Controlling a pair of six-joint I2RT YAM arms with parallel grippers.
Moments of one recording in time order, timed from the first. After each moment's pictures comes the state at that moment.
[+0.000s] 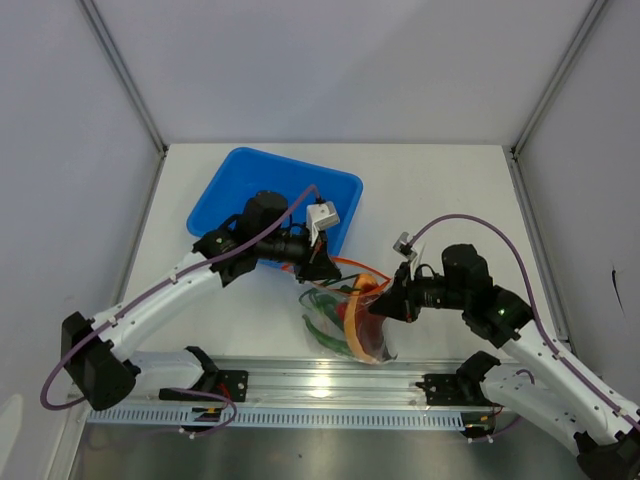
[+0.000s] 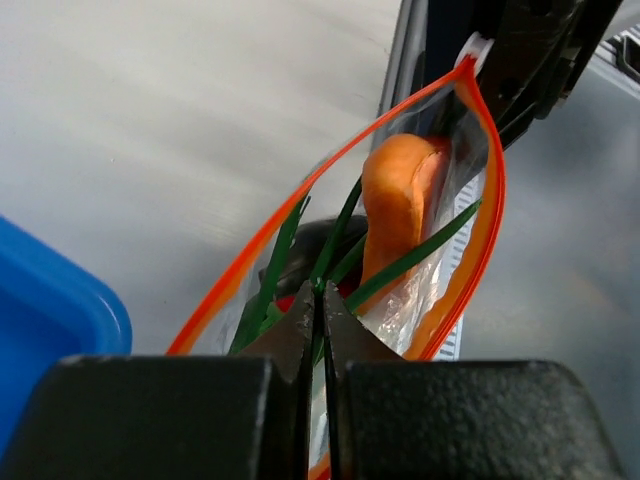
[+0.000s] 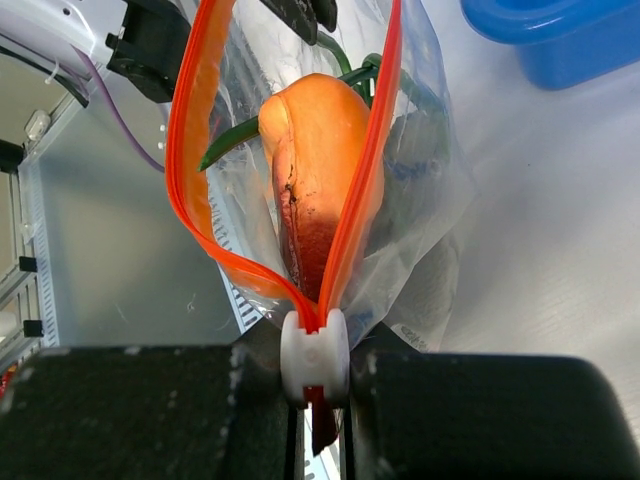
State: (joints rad) left arm -0.73 1.19 1.06 -0.41 0.68 -0.05; right arm 0.66 0.72 0.71 -0.44 -0.62 0.26
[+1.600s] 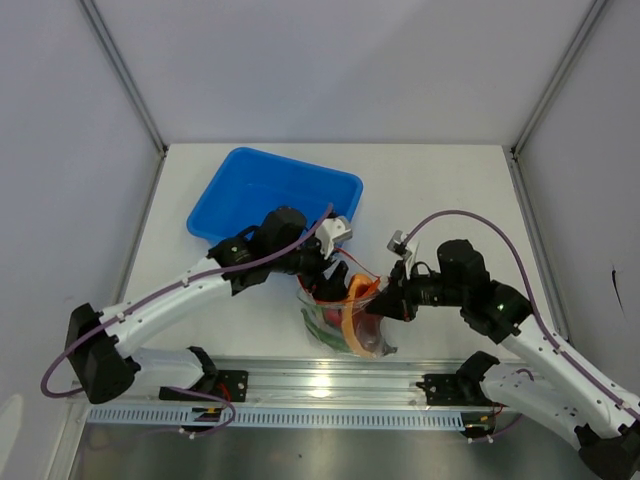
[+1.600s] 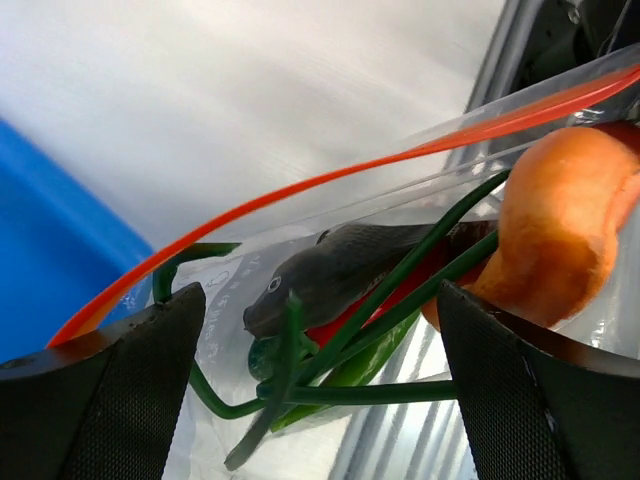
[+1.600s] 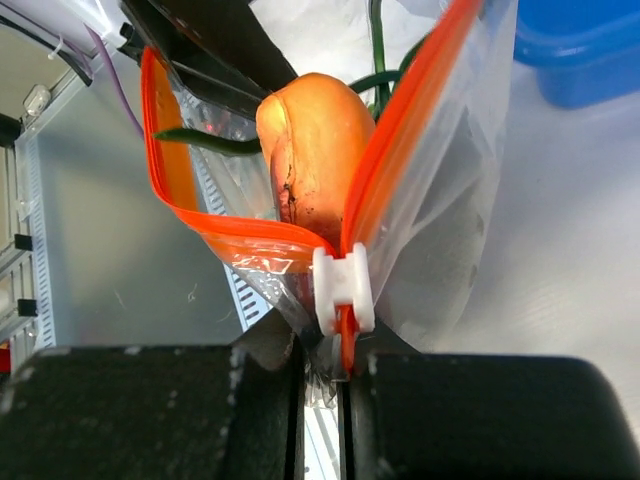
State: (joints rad) left arm -0.85 1.26 1.07 -0.46 0.40 0.01; right arm 0.71 0.76 0.77 -0.48 -0.62 0.22
